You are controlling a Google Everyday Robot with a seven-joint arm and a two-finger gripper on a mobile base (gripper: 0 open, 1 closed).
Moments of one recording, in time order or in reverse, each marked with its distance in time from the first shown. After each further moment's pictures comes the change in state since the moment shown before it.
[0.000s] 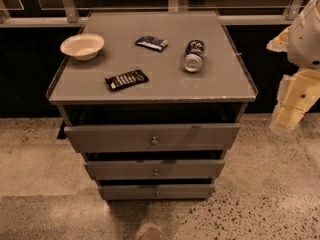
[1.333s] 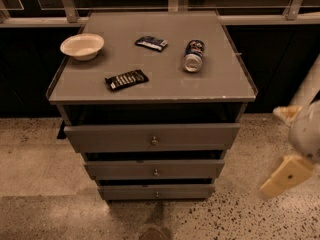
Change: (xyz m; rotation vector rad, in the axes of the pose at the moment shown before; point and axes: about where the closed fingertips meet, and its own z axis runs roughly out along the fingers) arm 0.042 0.077 0.082 0.020 -0.172 0.231
